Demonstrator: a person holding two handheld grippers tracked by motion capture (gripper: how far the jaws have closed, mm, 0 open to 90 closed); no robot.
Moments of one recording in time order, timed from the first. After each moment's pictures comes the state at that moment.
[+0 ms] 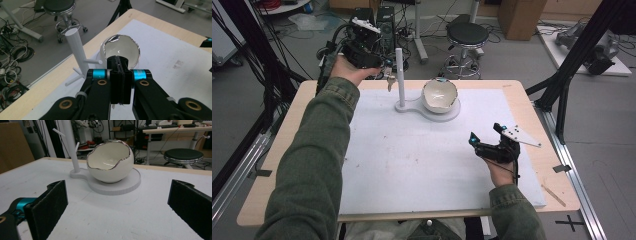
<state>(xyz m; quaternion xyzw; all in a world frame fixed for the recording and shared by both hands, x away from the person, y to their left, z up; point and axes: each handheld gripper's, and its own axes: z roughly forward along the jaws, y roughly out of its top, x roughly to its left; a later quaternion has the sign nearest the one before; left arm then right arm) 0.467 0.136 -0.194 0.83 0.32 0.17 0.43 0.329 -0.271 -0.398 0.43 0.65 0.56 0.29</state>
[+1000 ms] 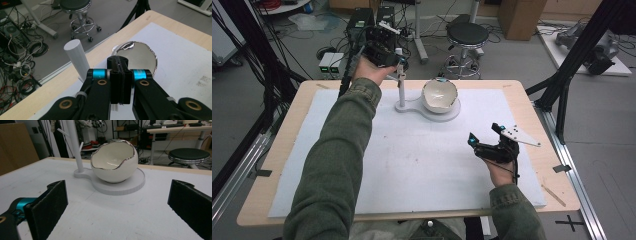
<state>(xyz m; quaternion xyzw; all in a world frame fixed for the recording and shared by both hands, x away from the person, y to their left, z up) 0.494 0.095 -0.213 0.81 0.37 0.21 0.41 0.329 -0.270 -0.398 0.42 0.65 0.56 0.28</state>
